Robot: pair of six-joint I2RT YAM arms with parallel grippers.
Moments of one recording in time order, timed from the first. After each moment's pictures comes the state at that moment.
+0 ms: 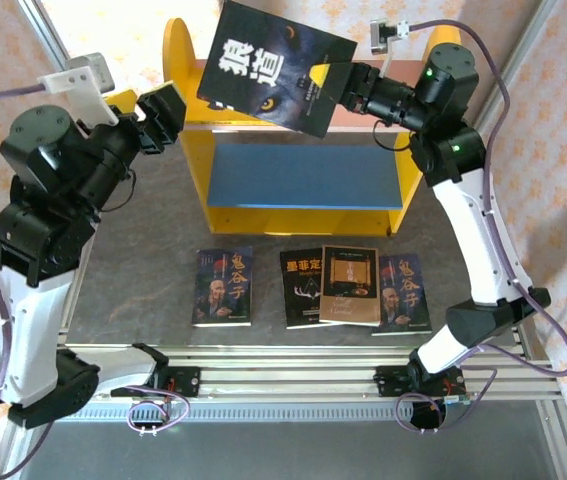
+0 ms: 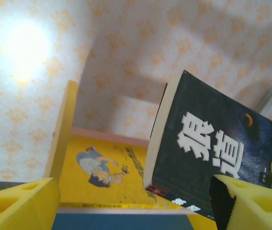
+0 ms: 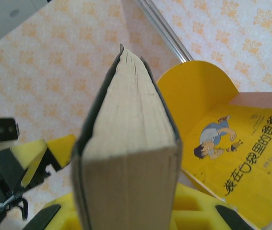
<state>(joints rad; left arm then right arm) -0.36 1.26 2.08 -0.83 -0.10 -0.39 0.36 1.57 2.05 -0.35 -0.80 0.74</state>
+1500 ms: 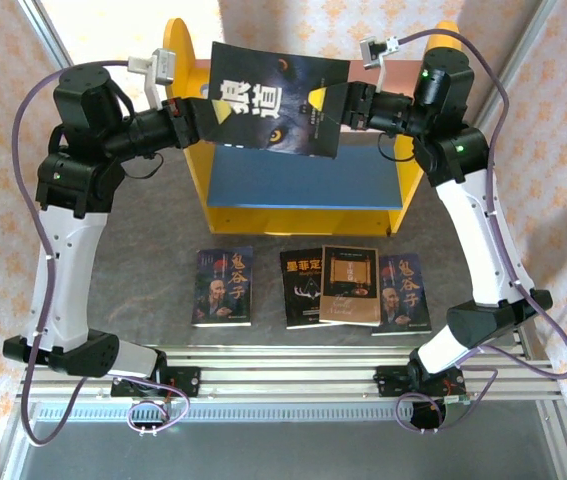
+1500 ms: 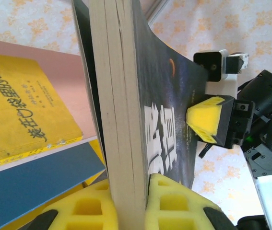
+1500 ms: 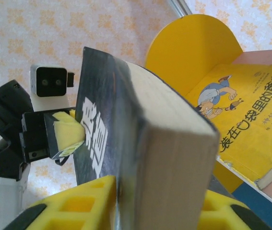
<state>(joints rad) -0.17 1.41 2.02 -0.74 0.76 -0.58 0.34 1.57 2.05 -0.50 -0.91 0.63</state>
